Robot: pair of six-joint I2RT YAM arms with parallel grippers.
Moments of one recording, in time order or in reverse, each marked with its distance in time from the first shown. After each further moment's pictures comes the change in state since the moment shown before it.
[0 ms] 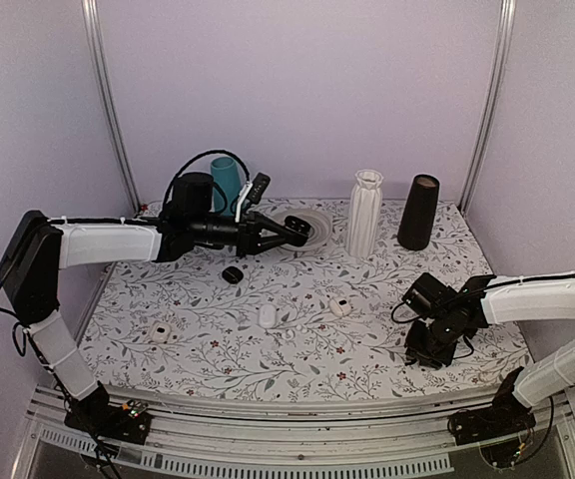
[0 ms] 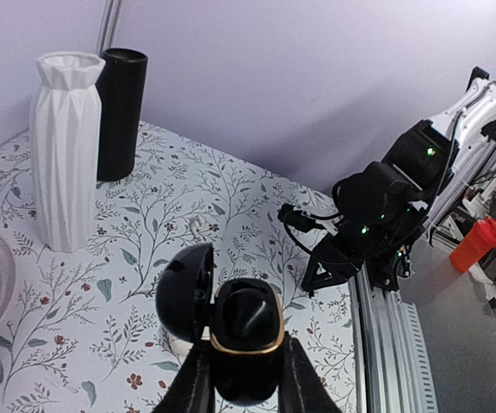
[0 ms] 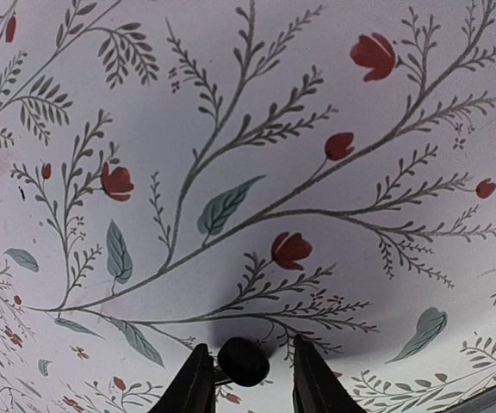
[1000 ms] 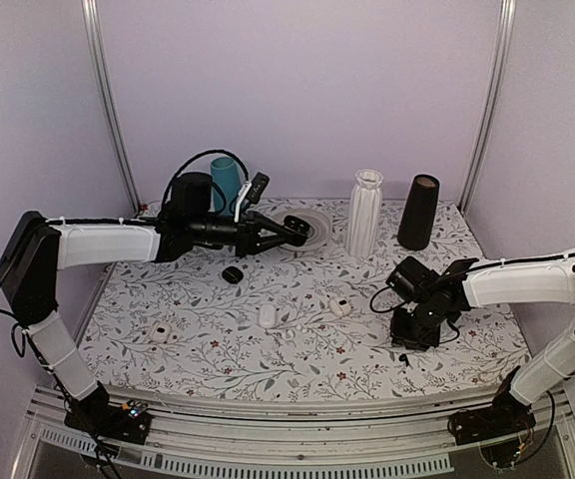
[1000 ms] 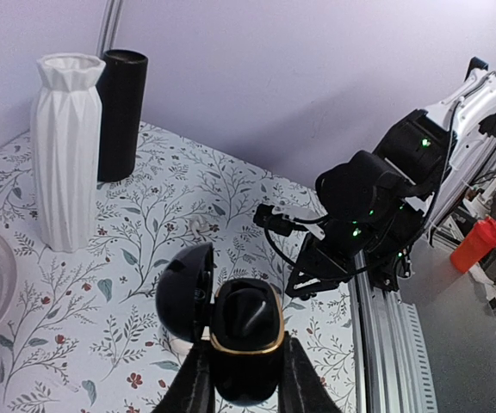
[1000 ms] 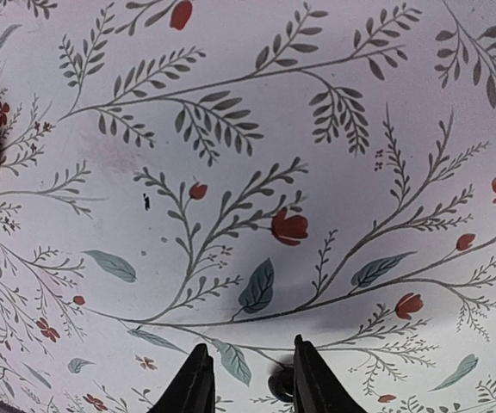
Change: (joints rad) left arm 0.000 -0.010 -0.007 0.000 -0.004 0.000; right arm 0.000 0.150 0.164 0.011 0.007 -0.224
